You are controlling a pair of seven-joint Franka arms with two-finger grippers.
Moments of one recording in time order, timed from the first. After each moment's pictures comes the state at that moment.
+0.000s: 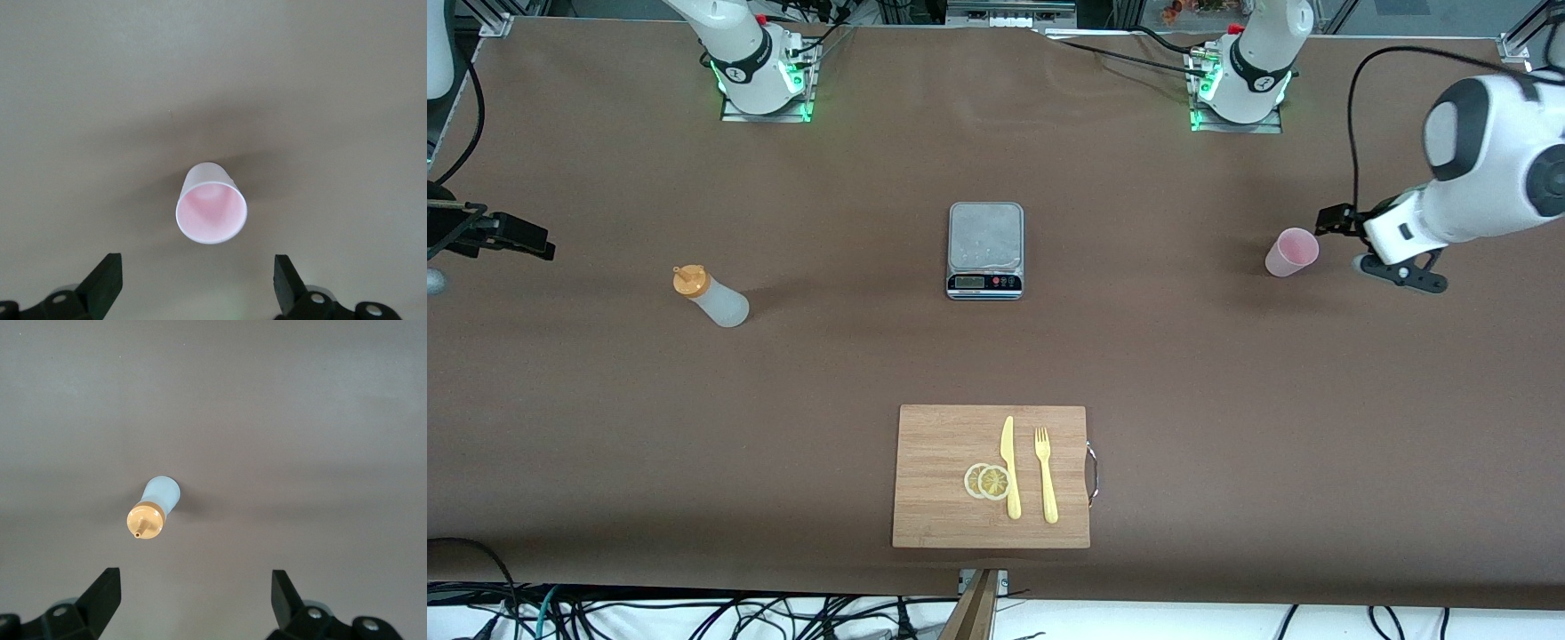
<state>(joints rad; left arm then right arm) 0.14 0.00 -0.03 -2.28 0.00 2.00 0.36 0.04 0.14 -0.17 -1.56 -0.02 1.60 -0.11</state>
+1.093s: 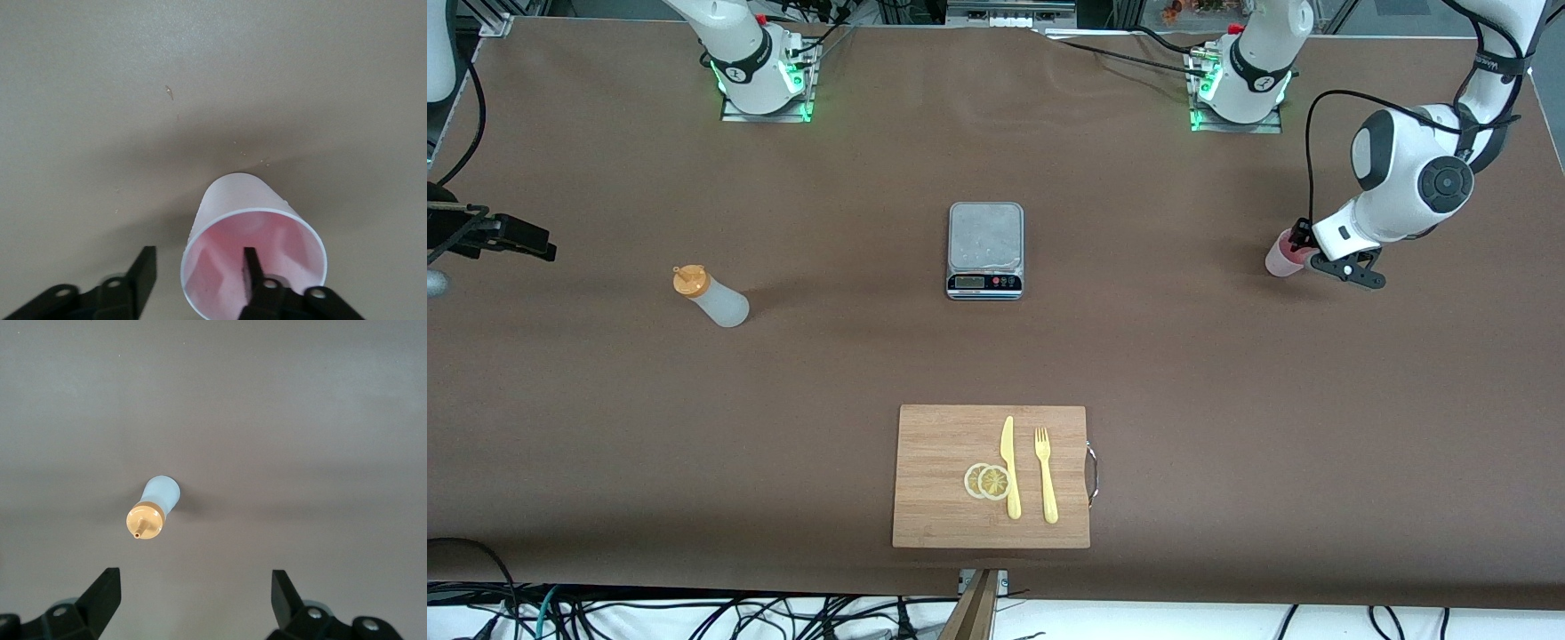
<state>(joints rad) 0.18 0.09 -0.03 -2.53 0.09 2.43 0.40 0.04 0.15 -0.17 -1.56 -0.02 1.60 -0.11</state>
